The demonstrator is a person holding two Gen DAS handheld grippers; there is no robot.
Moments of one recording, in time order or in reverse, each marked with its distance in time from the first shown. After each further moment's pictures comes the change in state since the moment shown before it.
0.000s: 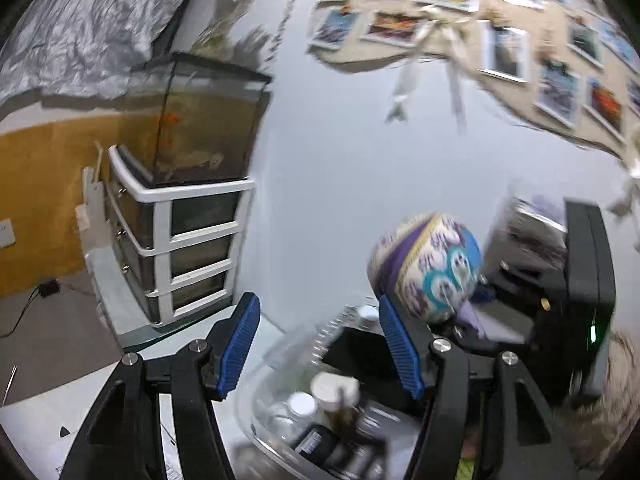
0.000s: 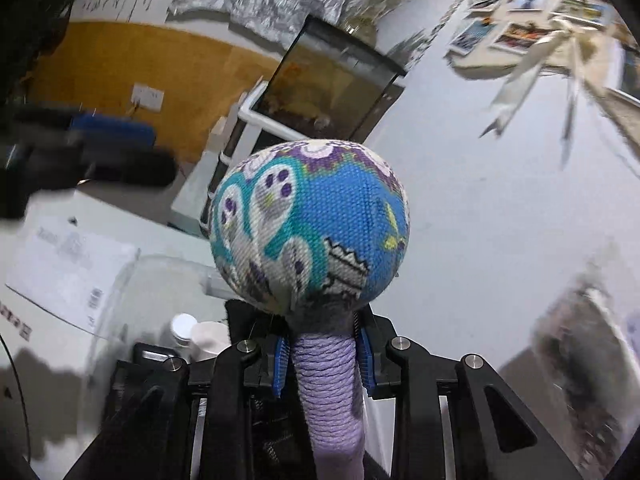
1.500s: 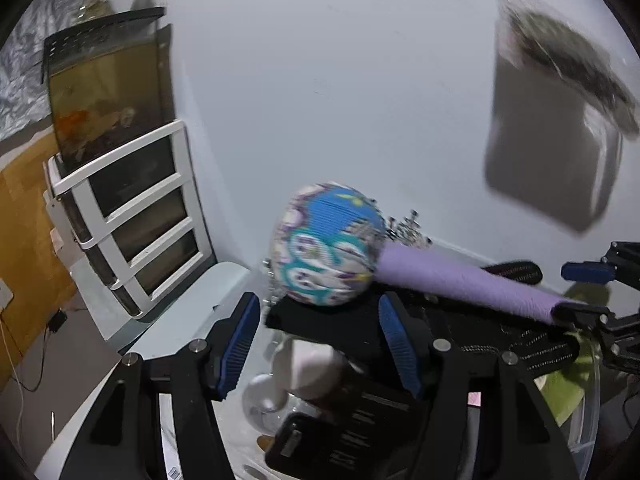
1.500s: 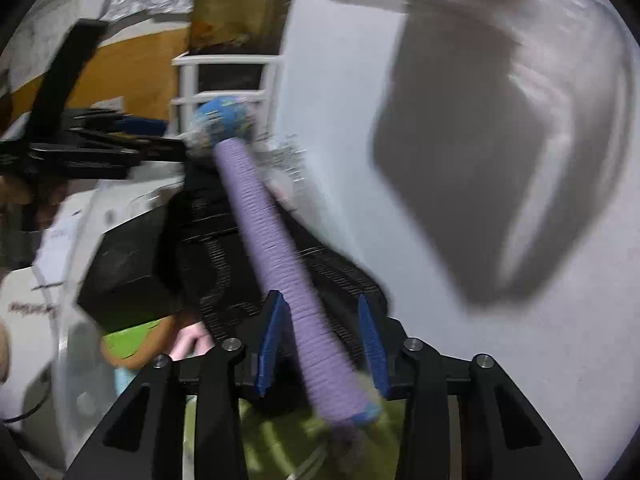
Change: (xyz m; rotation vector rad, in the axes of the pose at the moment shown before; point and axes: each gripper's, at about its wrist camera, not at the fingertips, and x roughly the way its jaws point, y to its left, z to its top) left arm 0.098 -0.086 -0.051 0.310 0.252 0.038; right arm -0.070 -0.084 -0.147 0.357 0.203 0.125
